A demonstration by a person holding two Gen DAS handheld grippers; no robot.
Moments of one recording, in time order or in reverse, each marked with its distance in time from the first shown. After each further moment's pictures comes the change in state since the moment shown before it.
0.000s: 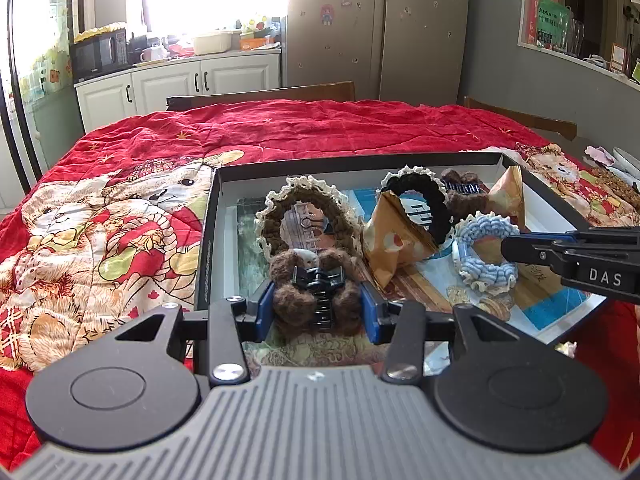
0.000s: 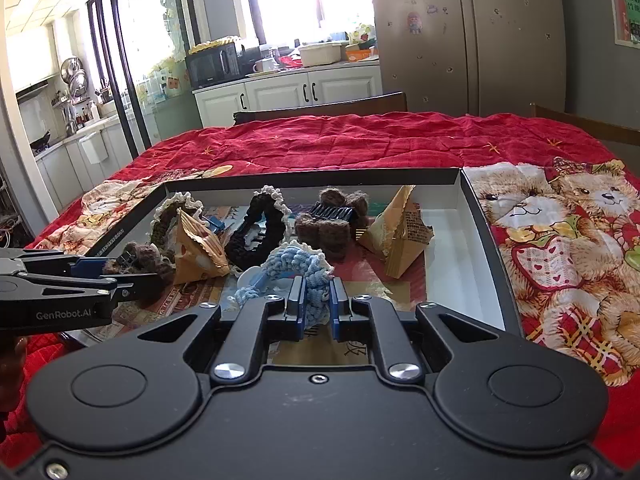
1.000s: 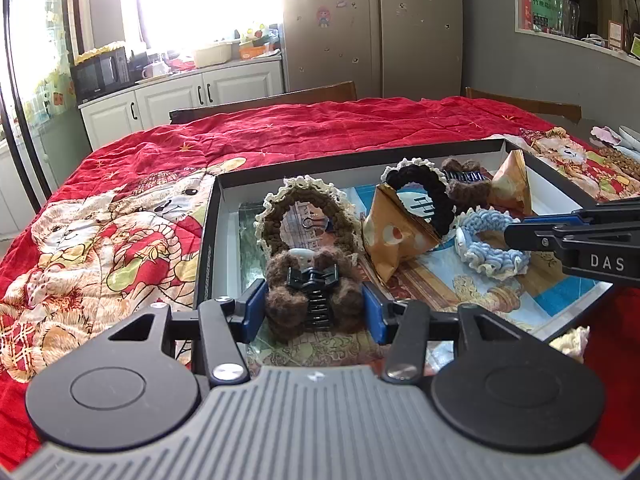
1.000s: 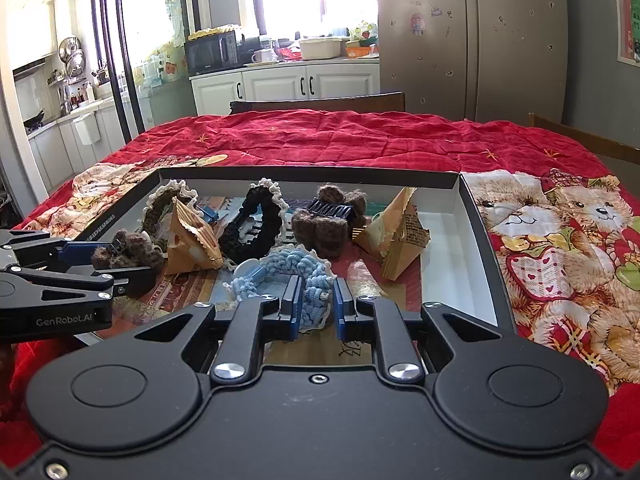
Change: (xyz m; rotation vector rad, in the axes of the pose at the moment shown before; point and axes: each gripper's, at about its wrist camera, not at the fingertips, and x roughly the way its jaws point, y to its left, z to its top) left arm 0.000 -0.011 -0.004 0.068 -0.016 0.050; right arm 0.003 0.006 0.002 -0.052 0.017 -0.036
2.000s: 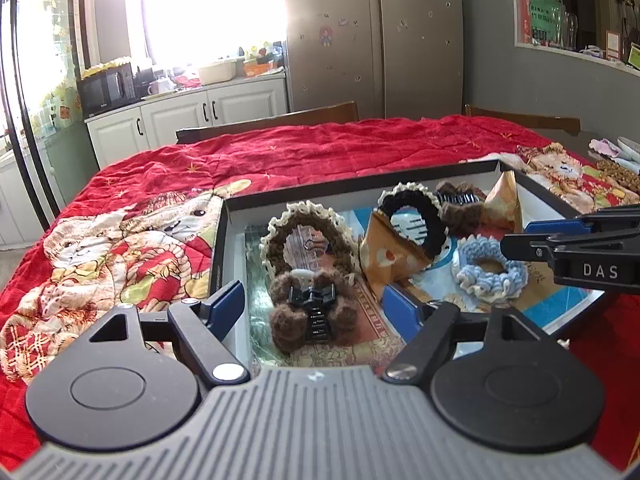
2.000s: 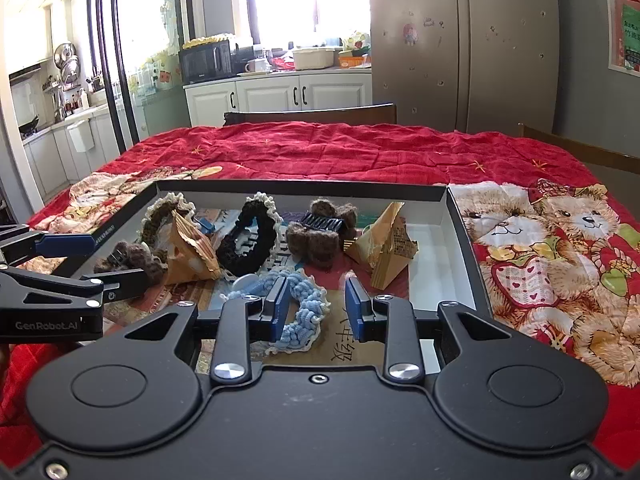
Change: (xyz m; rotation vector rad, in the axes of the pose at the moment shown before) left arm -0.017 -0.003 0.007 -0.001 -0.056 0.016; right arm -0.013 0.001 0.005 0.005 -0.033 -0.021
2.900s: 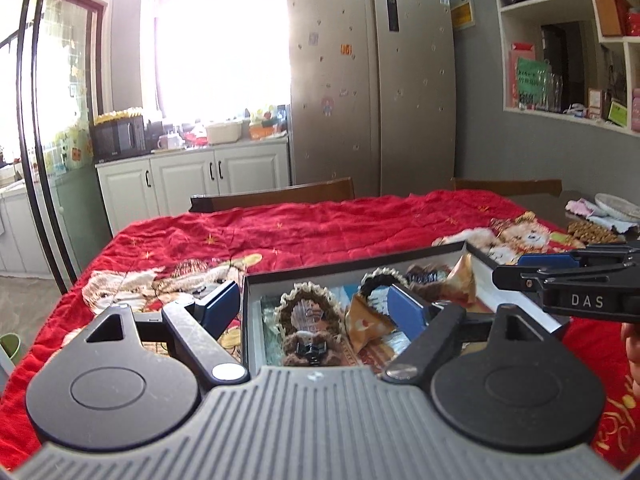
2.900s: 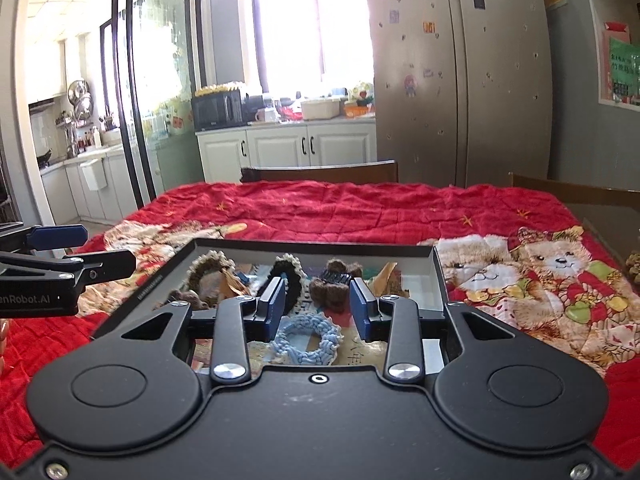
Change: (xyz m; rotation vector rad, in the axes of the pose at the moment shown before) left arm -0.092 0.002 0.023 -0.024 -0.194 -0.009; right arm -0.091 0.009 0.013 0.001 -0.154 0.025
